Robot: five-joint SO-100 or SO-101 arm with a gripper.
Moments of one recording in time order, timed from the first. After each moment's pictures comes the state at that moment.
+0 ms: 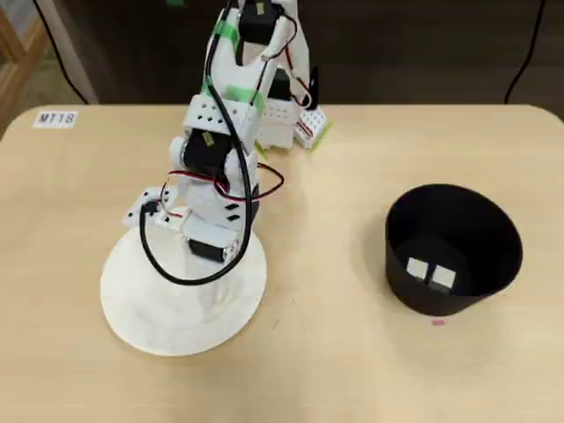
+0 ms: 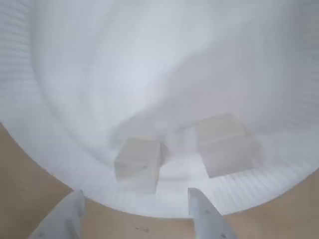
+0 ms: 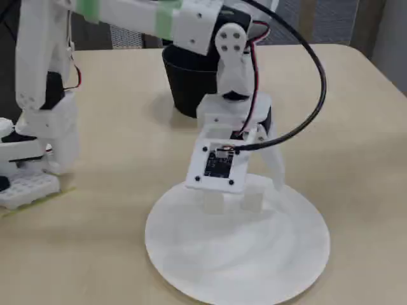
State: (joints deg) arm 15.6 74.4 83.3 73.7 1.6
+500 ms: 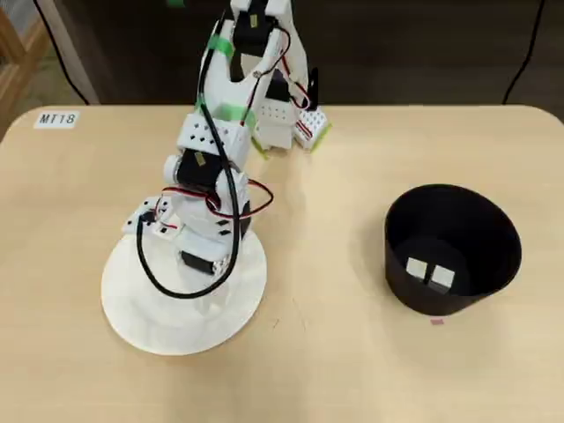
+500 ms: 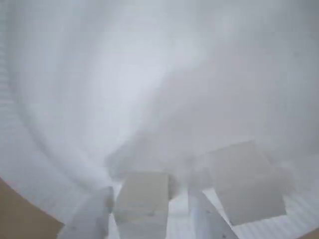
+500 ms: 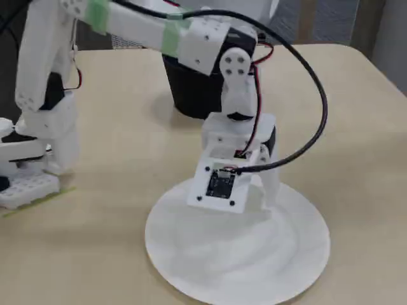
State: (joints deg) arm 16.6 69.7 83.2 67.9 2.5
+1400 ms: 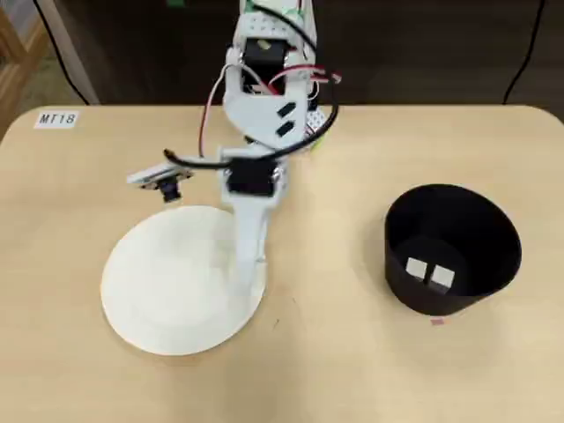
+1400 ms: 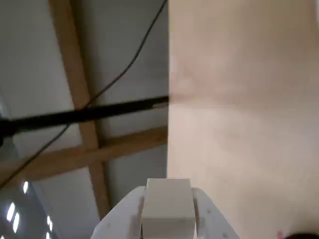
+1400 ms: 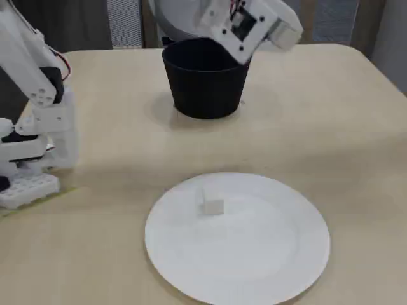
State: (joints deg) arm -8.6 117.7 108.2 36.9 -4.4
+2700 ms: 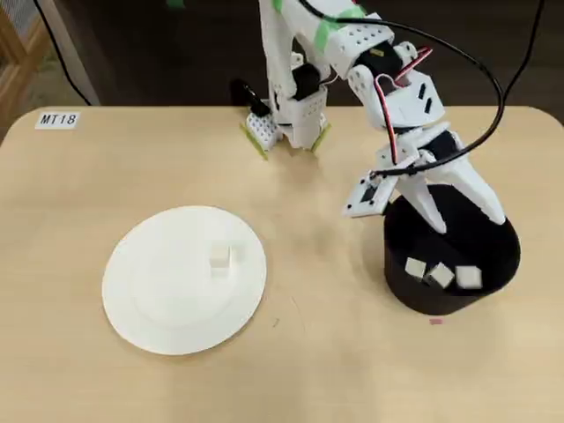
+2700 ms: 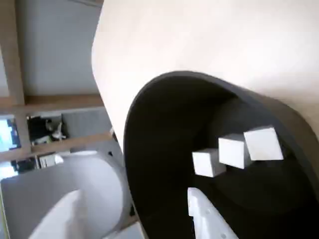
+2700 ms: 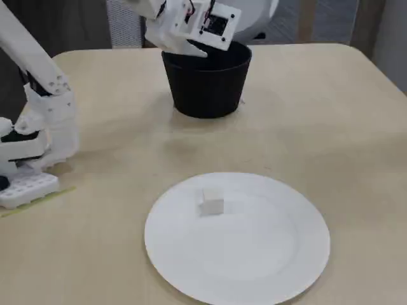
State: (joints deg) arm -35.2 116.9 126.3 28.0 -13.4
